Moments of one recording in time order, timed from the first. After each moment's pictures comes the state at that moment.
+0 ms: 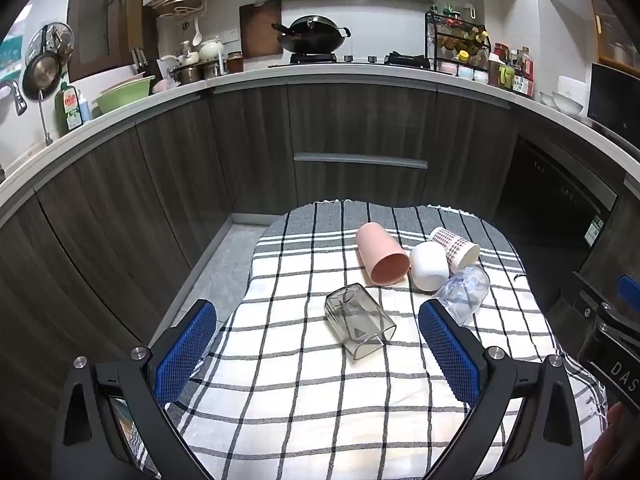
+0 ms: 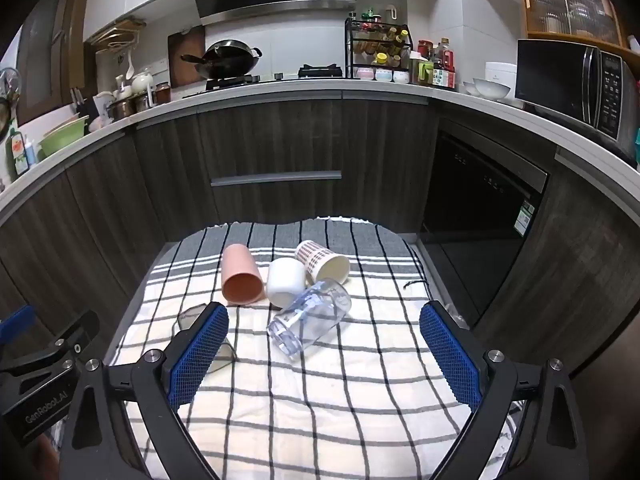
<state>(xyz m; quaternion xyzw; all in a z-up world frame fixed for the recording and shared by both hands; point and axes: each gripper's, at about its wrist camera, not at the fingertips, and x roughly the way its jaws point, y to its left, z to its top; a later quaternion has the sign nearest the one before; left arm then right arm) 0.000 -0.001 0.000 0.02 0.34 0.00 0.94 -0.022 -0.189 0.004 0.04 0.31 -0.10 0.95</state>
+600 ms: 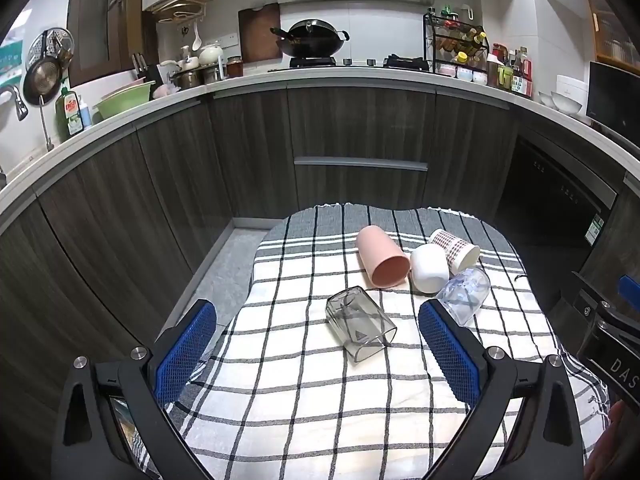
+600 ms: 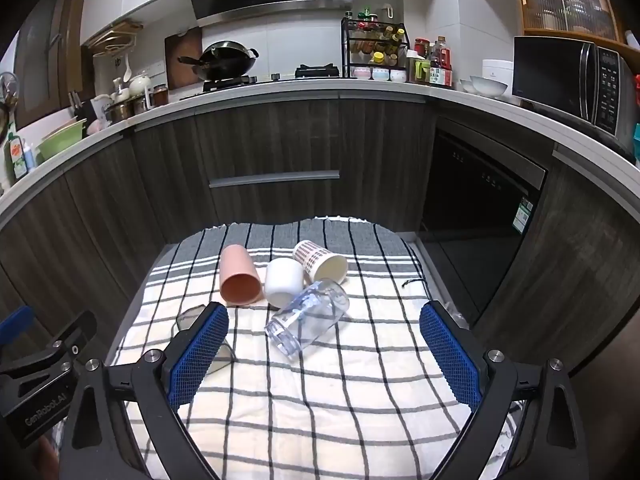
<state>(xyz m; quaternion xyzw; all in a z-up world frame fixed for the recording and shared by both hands) -0.002 -0.002 0.000 0.02 0.33 0.00 0.94 -0.023 -0.192 0.005 0.05 0.30 -0.10 0.95</state>
